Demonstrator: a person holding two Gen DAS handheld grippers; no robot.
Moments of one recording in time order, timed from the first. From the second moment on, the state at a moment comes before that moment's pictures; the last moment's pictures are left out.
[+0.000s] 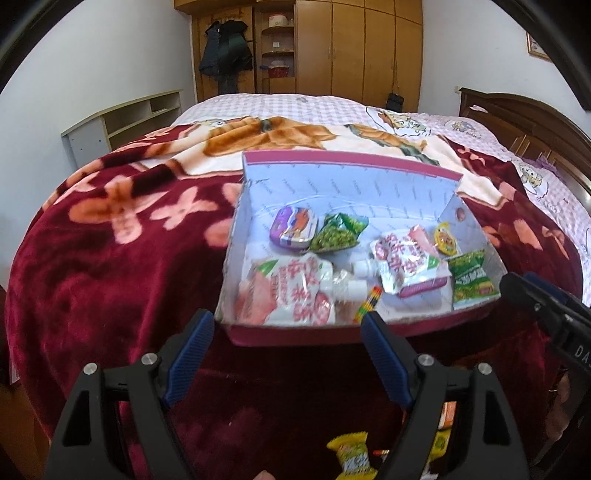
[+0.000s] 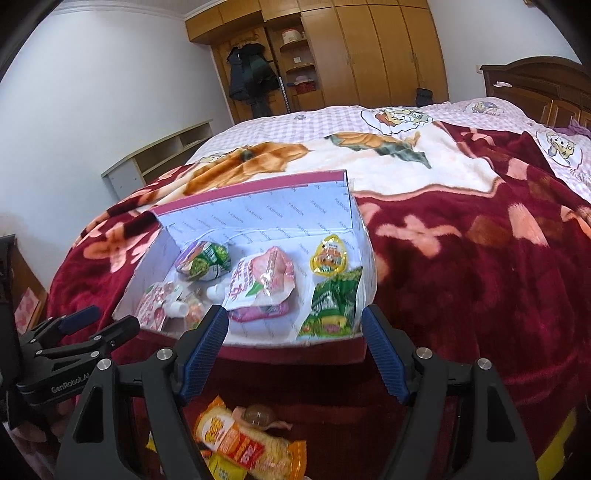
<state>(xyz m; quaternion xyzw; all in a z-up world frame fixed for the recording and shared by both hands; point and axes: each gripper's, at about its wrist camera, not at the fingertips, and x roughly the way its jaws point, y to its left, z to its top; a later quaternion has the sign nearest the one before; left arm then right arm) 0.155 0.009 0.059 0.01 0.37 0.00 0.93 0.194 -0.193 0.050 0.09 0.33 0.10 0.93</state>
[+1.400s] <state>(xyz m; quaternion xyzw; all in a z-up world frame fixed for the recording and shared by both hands) 0.082 -0.011 -0.011 0.02 0.40 -0.07 0.91 0.092 -0.201 0.001 0.15 0.37 0.13 0.91</state>
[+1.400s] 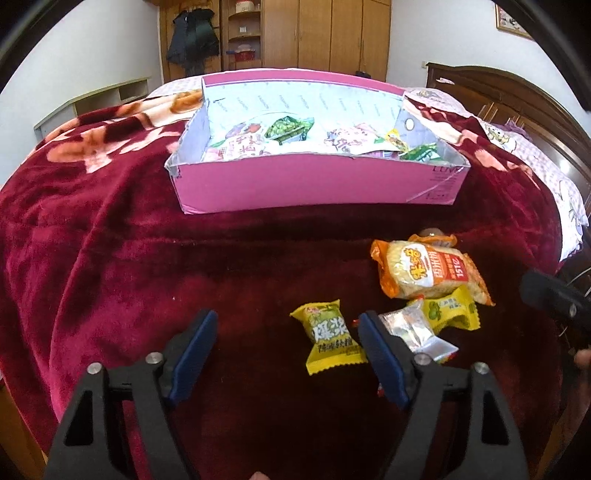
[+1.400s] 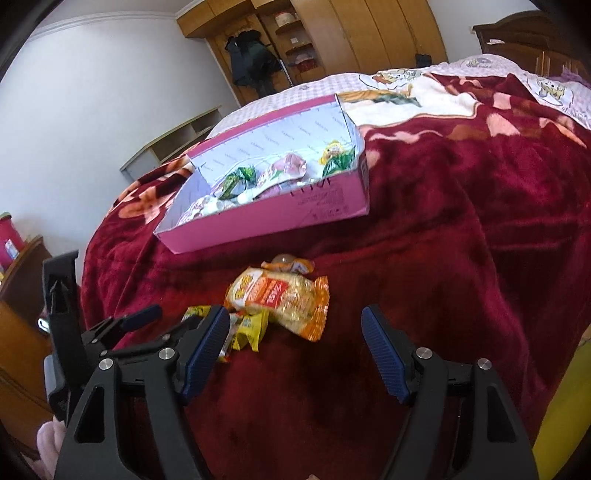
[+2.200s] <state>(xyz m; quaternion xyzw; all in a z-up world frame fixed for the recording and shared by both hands) 0.089 0.001 -0.023 -0.01 0.40 -0.05 0.92 0.097 -0.172 -0.027 0.14 0.39 0.15 0.90</state>
